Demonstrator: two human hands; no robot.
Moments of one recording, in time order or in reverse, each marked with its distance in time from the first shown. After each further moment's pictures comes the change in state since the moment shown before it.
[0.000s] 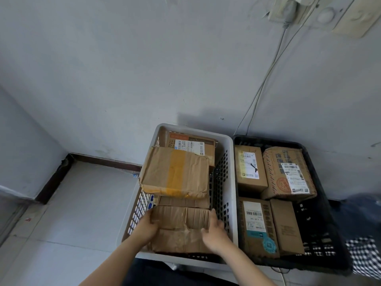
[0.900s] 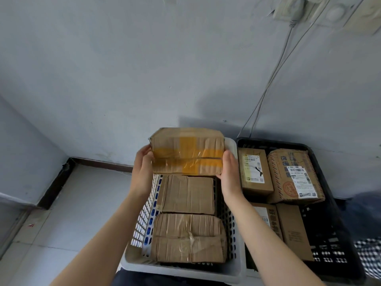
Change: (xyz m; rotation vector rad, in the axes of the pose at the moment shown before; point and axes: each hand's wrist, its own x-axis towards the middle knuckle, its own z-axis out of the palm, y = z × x) left_hand 0.007 0.143 -0.079 -0.647 0.406 0.444; right_hand 0.005 -0.113 -0.112 0.849 0.453 -0.551
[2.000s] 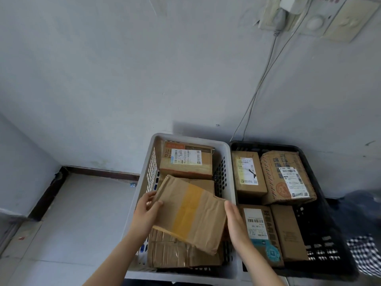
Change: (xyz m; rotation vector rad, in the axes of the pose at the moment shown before) left_hand -0.047 -0.084 -0.017 0.246 -0.193 -0.166; right_hand -0.075 0.070 -0.052 -0.151 -0.041 0.387
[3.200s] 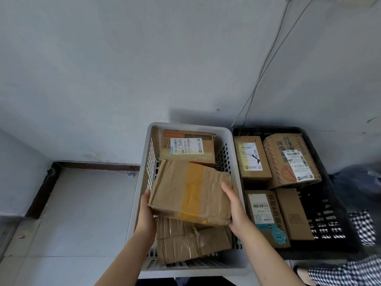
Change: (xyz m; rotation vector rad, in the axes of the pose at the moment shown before) left_hand 0.017 -0.015 0.004 -0.490 -0.008 -0.353; right_hand 0.032 -0.004 0.028 0.510 -0.070 0.094
